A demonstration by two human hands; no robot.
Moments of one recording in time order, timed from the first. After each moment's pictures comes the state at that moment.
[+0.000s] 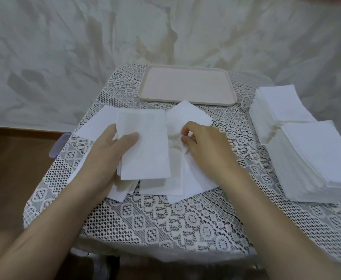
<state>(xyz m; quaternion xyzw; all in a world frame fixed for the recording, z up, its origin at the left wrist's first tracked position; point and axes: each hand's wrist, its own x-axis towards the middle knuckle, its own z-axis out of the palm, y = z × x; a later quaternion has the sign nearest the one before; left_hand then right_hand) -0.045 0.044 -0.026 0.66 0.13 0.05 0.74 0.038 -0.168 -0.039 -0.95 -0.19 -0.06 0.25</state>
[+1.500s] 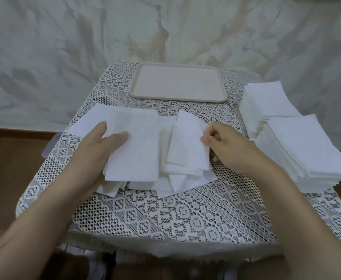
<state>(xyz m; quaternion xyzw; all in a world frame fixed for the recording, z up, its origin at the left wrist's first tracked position) -0.055 0.046 -0.020 0.69 0.11 0.03 0.72 0.018 -0.227 -0.017 -0.91 -0.09 0.09 0.40</state>
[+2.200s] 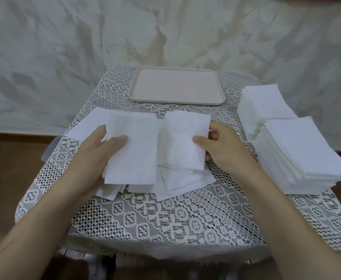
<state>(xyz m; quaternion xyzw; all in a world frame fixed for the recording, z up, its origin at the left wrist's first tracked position) -0.056 0.046 -0.019 0.69 0.11 0.02 0.72 0.022 -0.217 -0.028 -0.83 -0.06 0.04 0.55</state>
